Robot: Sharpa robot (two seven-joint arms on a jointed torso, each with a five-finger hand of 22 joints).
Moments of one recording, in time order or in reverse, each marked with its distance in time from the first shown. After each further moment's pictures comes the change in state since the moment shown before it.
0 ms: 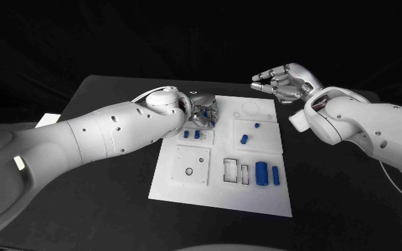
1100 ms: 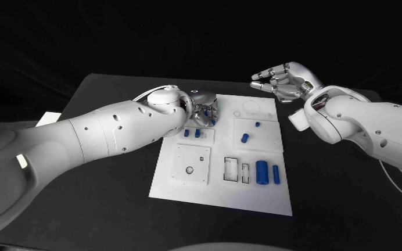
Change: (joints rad) left arm -0.004 0.002 0.001 -0.001 0.003 -0.011 -0.002; left_hand 0.008 0.023 0.130 -0.088 -0.003 0.066 0.012 -0.029 -0.005 0.091 0.001 -0.083 -0.023 0.000 0.000 0.020 -0.007 0.000 0.000 0.000 0.038 0.047; right arm 0.000 0.004 0.000 0.001 0.000 0.002 0.001; right_hand 0.000 0.000 0.000 0.000 0.000 0.000 0.000 0.000 0.001 0.000 0.000 0.000 0.002 0.000 0.000 0.000 0.001 0.000 0.000 0.000 0.000 0.000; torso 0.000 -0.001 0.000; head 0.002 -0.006
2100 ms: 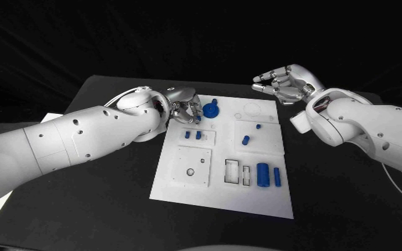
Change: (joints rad) left arm -0.008 -0.204 0.036 0.170 0.078 -0.101 -0.002; left_hand -0.026 -0.005 0.001 -0.001 0.000 0.005 0.005 -0.012 -0.002 0.007 0.007 -0.018 -0.001 0.000 0.000 0.004 -0.004 0.000 0.004 0.004 0.000 -0.002; right arm 0.000 -0.005 0.000 -0.001 0.000 0.002 0.002; right_hand 0.000 0.000 0.000 0.000 0.000 0.000 0.000 0.000 0.000 0.000 0.000 0.000 0.000 0.000 0.000 0.000 0.000 0.000 0.000 0.000 0.000 0.000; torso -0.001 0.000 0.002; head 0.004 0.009
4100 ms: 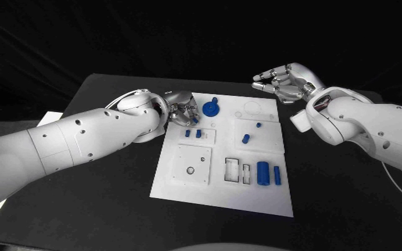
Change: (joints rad) left arm -0.024 0.013 0.001 -0.039 0.039 0.033 -0.027; left_hand -0.005 -0.005 0.000 0.000 0.000 0.007 0.000 -0.005 0.001 0.009 -0.002 -0.004 -0.001 0.000 0.000 0.000 -0.001 0.000 0.000 0.000 -0.004 -0.005; right arm -0.001 0.001 0.000 0.002 0.000 0.002 0.002; right_hand -0.005 0.005 -0.003 0.003 0.004 0.000 0.000 0.000 0.000 0.000 0.000 0.000 0.000 0.000 0.000 0.000 0.000 0.000 0.000 0.000 0.000 0.000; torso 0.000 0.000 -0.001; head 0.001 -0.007
